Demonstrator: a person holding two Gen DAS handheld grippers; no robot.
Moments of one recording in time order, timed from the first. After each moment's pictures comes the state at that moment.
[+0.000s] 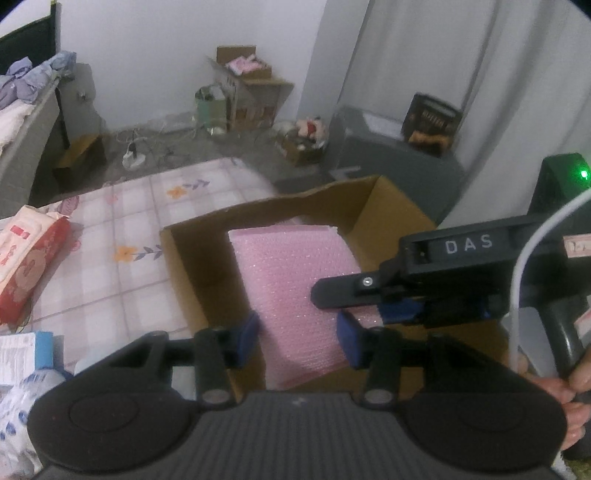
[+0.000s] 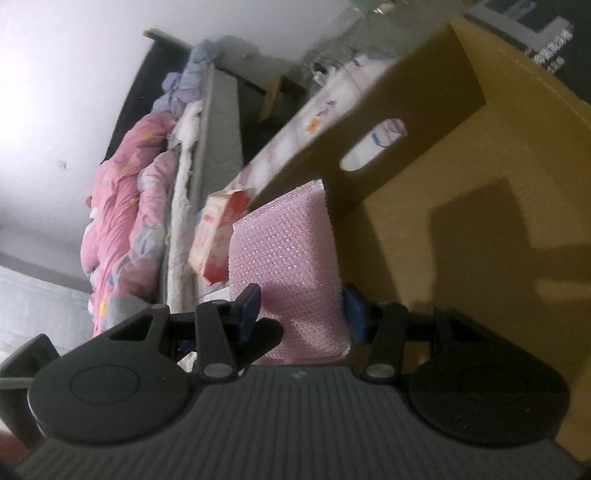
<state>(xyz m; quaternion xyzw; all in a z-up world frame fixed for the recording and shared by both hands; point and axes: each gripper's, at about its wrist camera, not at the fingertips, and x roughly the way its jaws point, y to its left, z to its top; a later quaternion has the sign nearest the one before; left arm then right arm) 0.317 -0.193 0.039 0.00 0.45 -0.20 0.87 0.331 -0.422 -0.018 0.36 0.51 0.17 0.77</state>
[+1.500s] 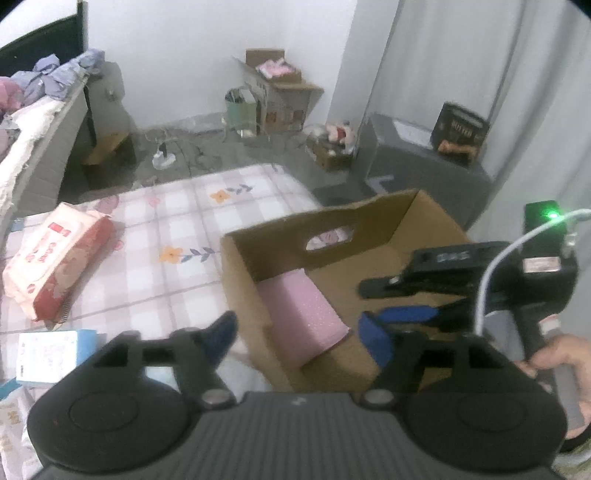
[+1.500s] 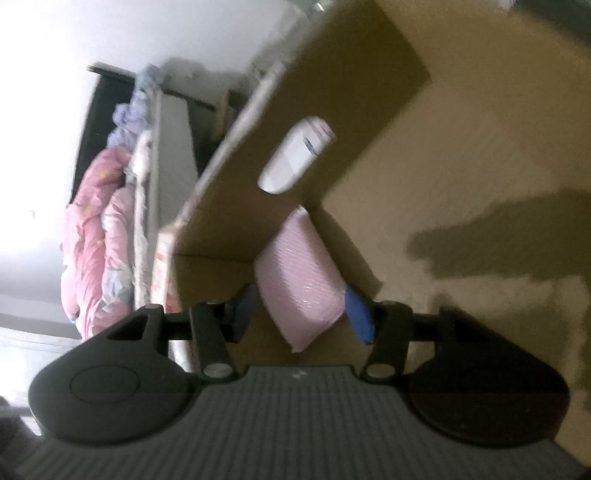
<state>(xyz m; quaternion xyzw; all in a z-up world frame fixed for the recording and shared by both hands) 0.304 -0.156 0.063 -0.01 0.43 -0.16 0.89 0.365 -0.413 -0.070 0.40 0.51 0.10 0.76</state>
